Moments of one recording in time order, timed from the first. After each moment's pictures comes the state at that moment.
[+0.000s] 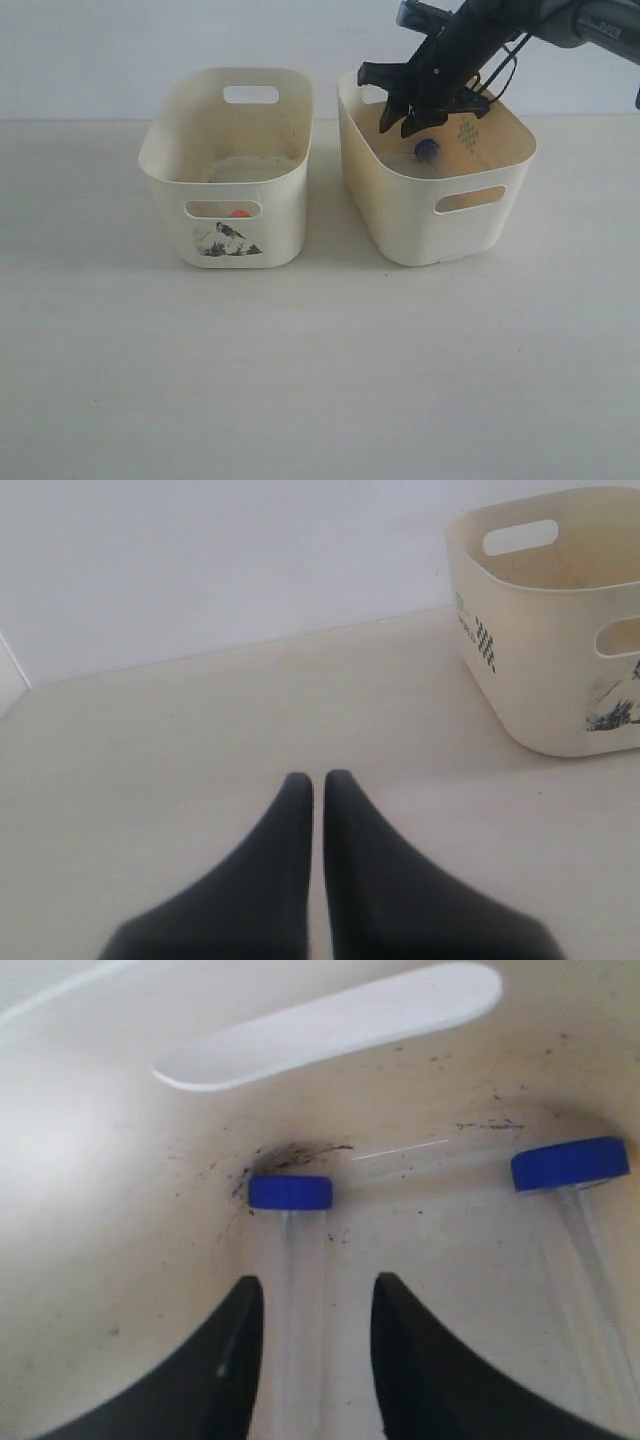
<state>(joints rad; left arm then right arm) -0.04 0.00 0.00 0.21 0.27 -0.02 0.13 2.42 -2.19 0.35 0.95 0.05</state>
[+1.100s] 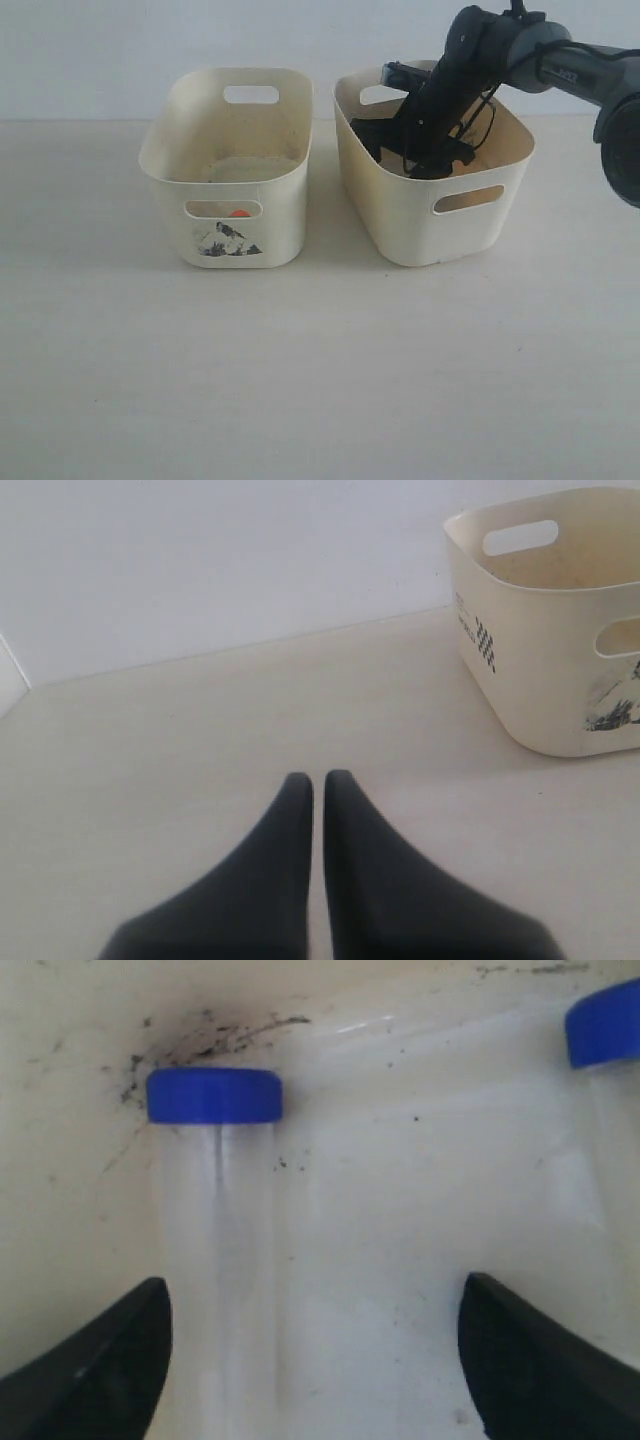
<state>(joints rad) -0.04 0.00 0.00 0.21 0.27 -0.02 0.15 2.53 -2.19 0.35 1.01 0.04</state>
